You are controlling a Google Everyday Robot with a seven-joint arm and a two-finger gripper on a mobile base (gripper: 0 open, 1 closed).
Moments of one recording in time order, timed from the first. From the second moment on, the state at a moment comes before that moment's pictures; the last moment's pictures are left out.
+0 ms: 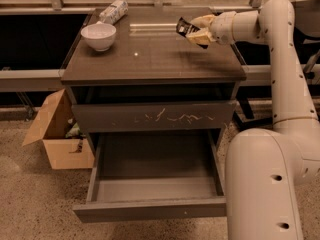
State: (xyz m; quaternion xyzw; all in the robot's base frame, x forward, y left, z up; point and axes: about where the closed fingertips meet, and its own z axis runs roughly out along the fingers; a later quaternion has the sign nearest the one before) arm 0.847 -0.139 0.896 -0.53 0.62 0.14 0.56
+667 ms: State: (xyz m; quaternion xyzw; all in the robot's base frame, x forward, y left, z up) arm 0.852 -0.140 0.896 -0.52 0.62 0.15 0.57
